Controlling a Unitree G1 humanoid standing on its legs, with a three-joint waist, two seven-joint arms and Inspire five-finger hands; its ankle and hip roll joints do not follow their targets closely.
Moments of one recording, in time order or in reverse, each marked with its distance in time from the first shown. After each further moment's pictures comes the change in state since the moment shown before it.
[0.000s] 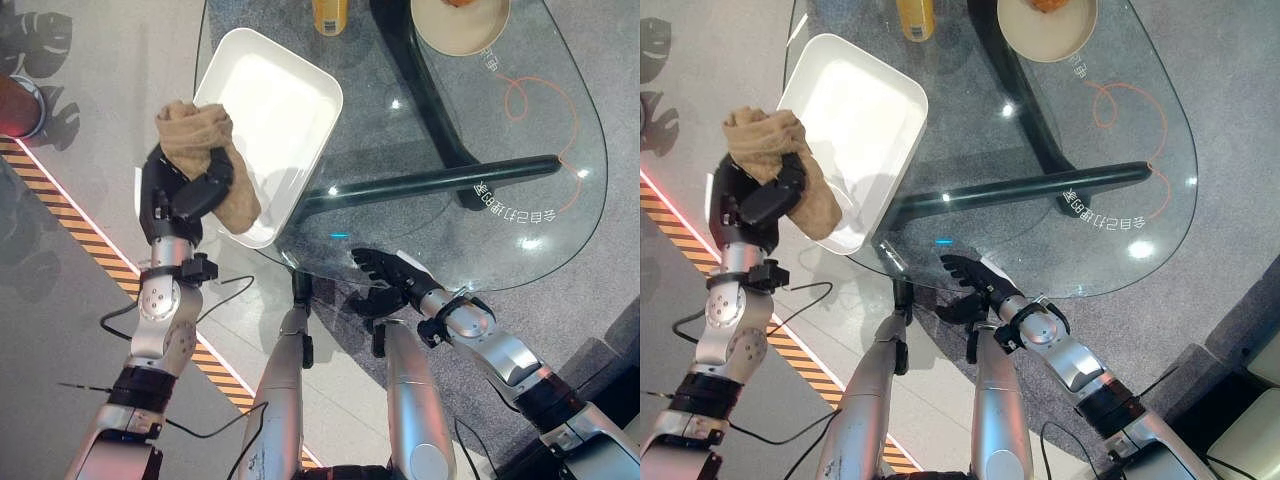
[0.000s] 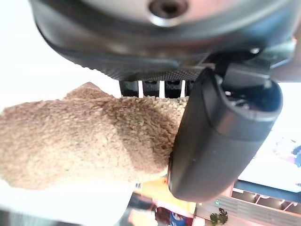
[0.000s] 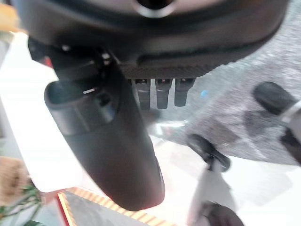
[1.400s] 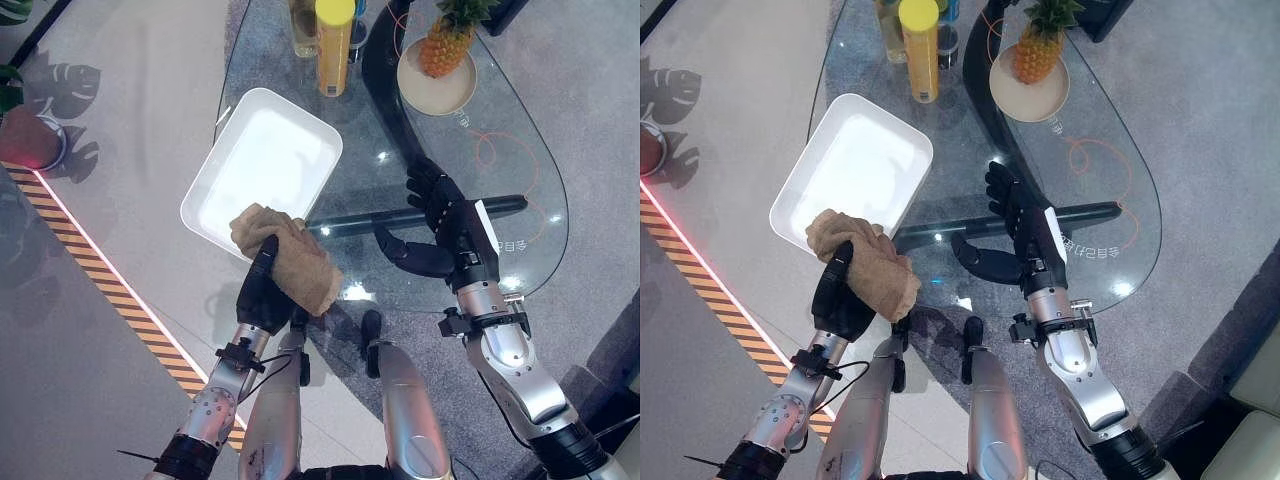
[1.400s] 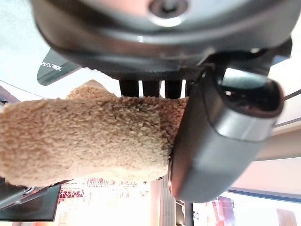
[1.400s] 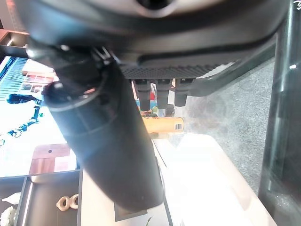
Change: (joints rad) left arm 0.362 -0.259 -0.140 -0.054 -0.994 0.394 -0.731; right arm 0.284 0.092 -0.273 -0.307 0.036 -0.476 -0.311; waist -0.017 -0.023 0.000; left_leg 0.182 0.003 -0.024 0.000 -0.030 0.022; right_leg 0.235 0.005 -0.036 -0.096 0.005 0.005
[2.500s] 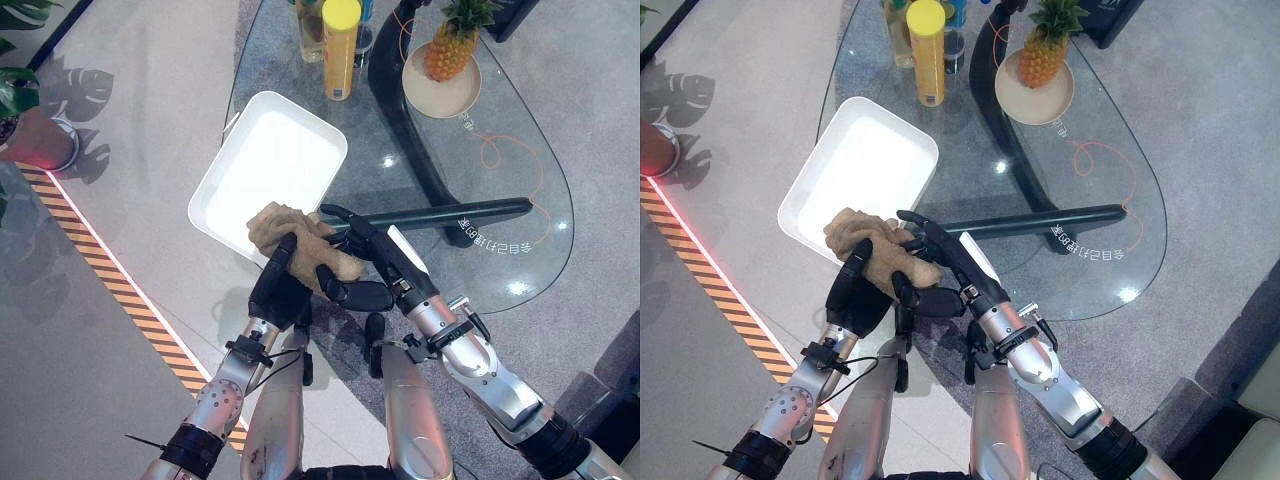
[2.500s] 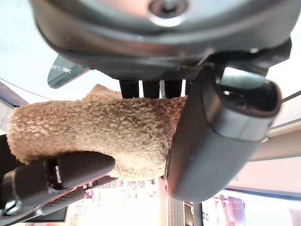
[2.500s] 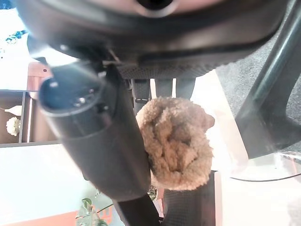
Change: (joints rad) left arm -0.044 0.006 -0.050 0.015 -0.001 -0.001 0.041; right arm -0.071 -0.029 0.239 -0.024 -0.153 0.070 0.124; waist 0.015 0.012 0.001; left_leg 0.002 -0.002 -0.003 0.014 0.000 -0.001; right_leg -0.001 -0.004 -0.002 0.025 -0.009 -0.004
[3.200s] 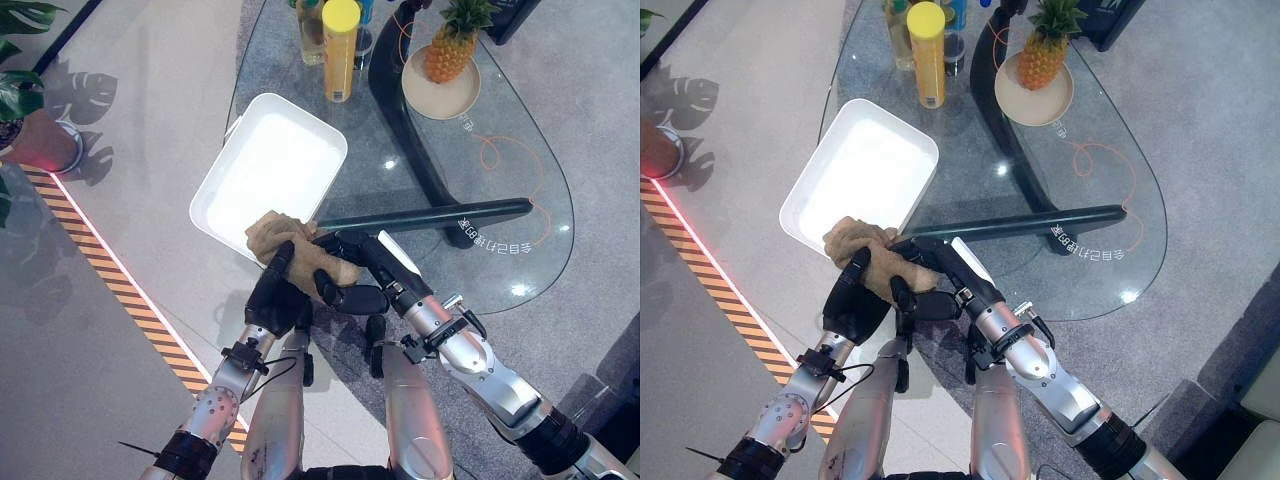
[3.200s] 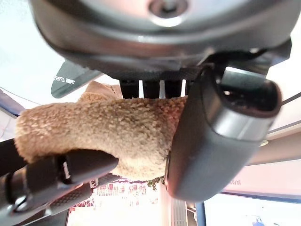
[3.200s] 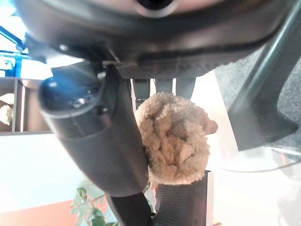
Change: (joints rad) left arm 0.010 0.028 -0.017 0.002 0.000 -0.011 0.000; right arm -0.026 -0.019 0.014 0.004 -0.008 0.041 0.031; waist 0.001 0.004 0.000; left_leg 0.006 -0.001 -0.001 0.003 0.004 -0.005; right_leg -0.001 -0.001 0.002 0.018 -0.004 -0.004
